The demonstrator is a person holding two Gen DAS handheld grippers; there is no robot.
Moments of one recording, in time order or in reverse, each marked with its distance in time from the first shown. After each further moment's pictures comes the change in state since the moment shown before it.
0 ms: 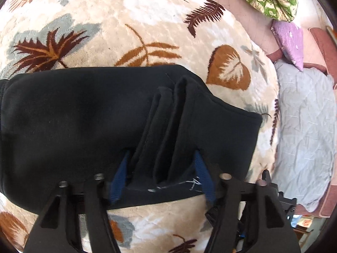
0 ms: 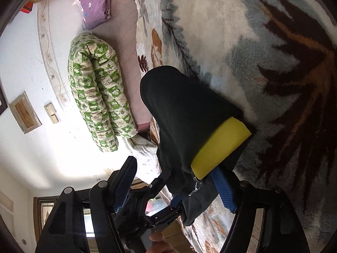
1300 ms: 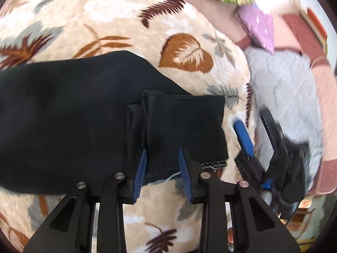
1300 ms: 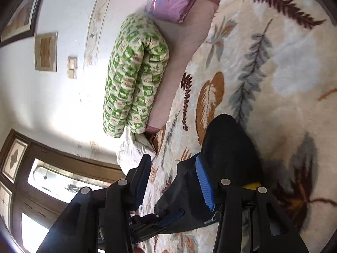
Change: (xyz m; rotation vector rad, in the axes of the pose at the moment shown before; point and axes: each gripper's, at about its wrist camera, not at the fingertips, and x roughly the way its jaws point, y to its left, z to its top) left arm -0.002 -0.042 -0.027 0.125 -0.012 -0.141; right arm -0.029 0.100 0.028 -0.518 -0.028 -0.073
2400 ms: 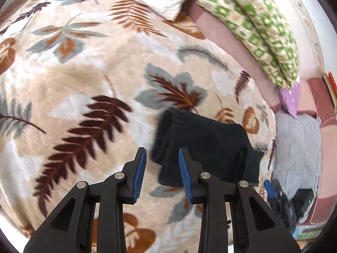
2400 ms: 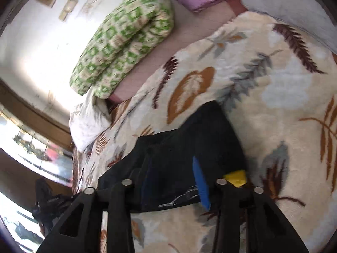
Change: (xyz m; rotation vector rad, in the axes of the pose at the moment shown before) left arm -0.168 0.207 -0.011 -0.277 -0.225 0.129; right arm -0.008 0.043 -0.056 -0.368 0.100 -0.345
